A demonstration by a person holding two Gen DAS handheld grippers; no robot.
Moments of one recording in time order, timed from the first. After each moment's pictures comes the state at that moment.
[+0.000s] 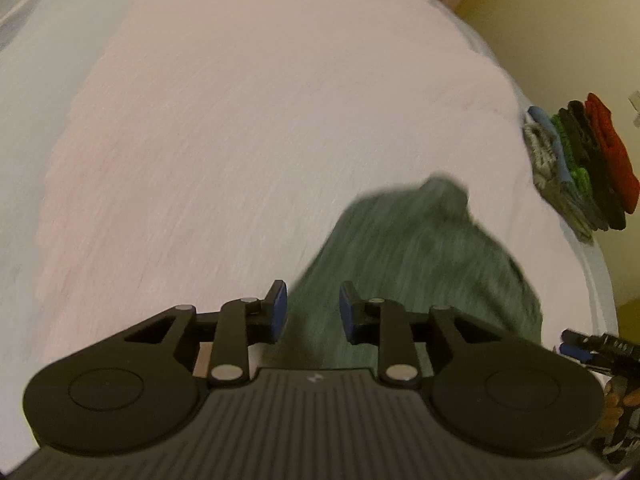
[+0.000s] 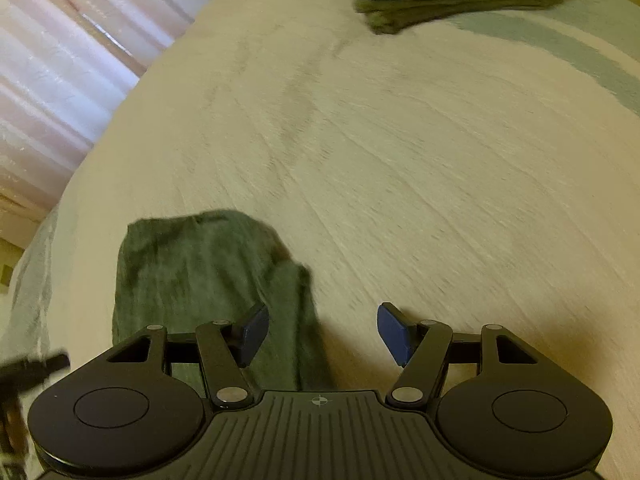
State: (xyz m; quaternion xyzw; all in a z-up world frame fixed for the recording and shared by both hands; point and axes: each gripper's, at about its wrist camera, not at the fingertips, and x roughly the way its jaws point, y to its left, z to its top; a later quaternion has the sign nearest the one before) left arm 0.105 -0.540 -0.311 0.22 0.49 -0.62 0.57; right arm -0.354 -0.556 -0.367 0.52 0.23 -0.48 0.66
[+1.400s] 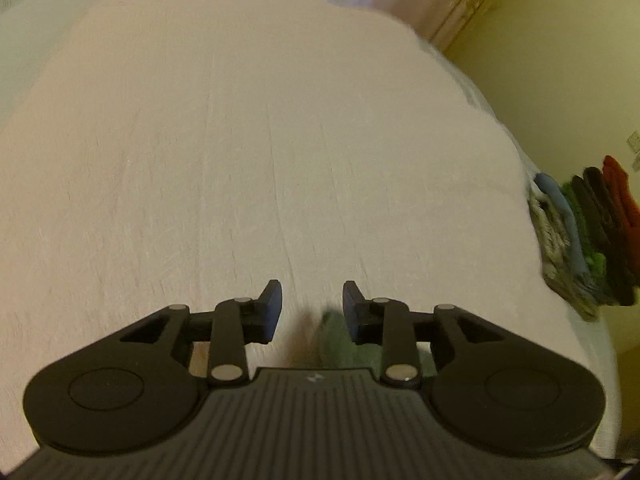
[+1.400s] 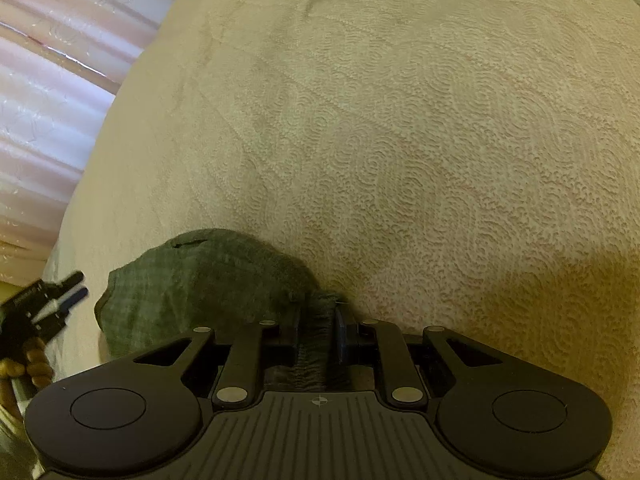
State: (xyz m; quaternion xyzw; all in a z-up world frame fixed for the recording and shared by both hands) left arm 0.093 -0.658 -0.358 0.14 0.52 -0.63 0.56; right arm -0.356 -0.582 -0.415 0.59 0.19 -0.48 0.62
